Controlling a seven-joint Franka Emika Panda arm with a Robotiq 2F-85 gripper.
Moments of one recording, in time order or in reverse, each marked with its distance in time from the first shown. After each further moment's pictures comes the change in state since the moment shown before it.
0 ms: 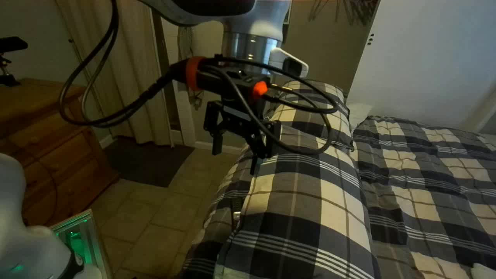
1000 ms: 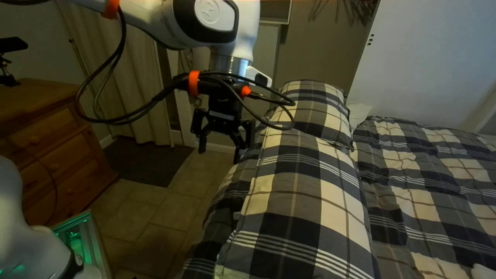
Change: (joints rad) arm 0.081 0.079 0.149 -0.061 -0.035 0.004 0.017
